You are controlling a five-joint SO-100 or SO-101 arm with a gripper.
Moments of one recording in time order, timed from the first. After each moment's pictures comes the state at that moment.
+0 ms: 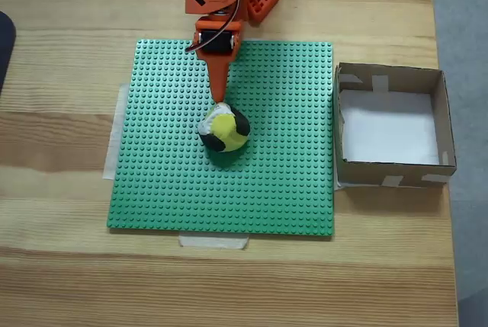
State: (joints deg) arm -0.7 184.1 181.5 41.5 -3.0
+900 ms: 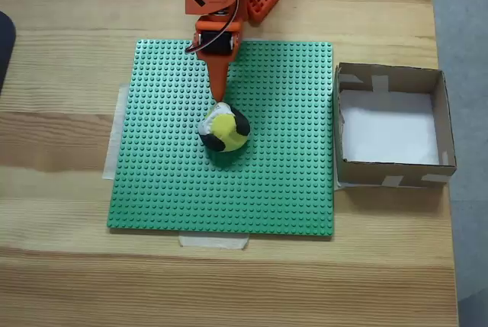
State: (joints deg) arm -0.1 183.5 178.2 44.4 -3.2
